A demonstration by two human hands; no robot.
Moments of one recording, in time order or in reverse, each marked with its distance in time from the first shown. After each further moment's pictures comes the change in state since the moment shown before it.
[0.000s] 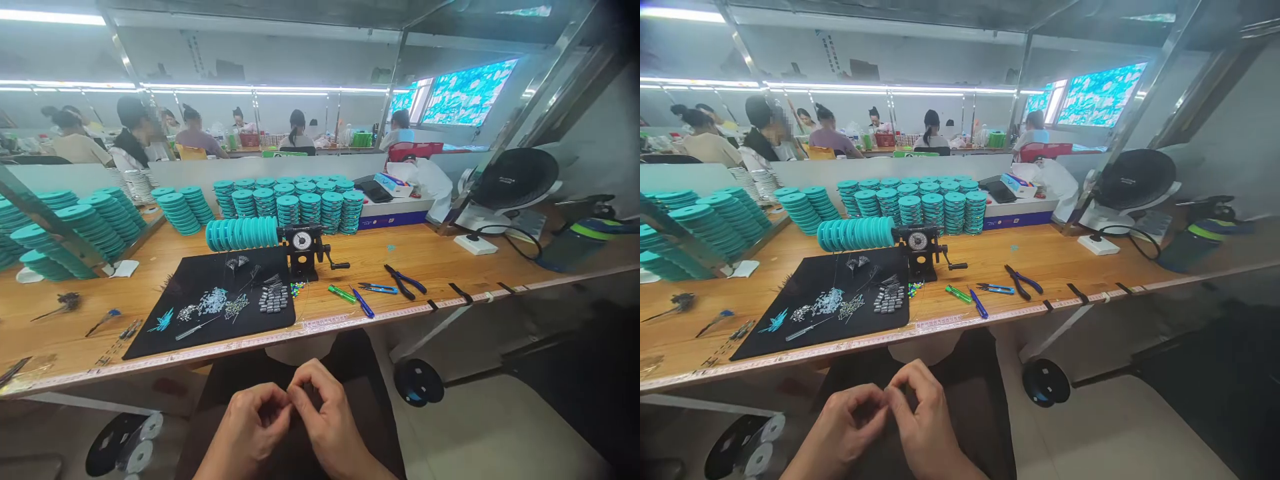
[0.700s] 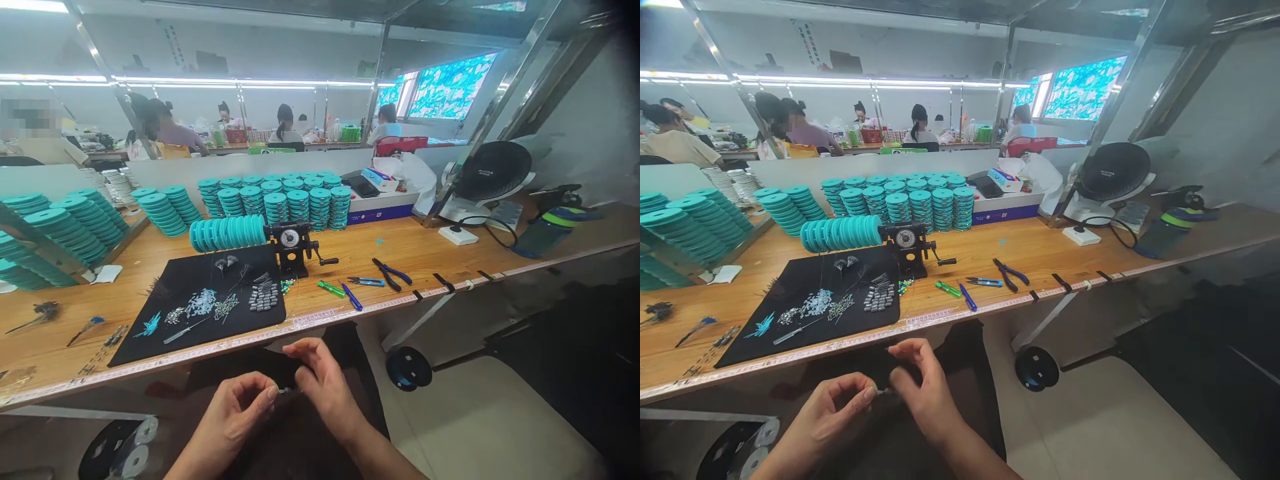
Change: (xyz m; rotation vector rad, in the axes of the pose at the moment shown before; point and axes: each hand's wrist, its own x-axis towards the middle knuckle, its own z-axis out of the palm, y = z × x) left_hand 0.002 0.002 -0.016 -0.448 -0.103 -0.102; right_hand 0.007 0.005 -0.015 0.402 -0.001 0.081
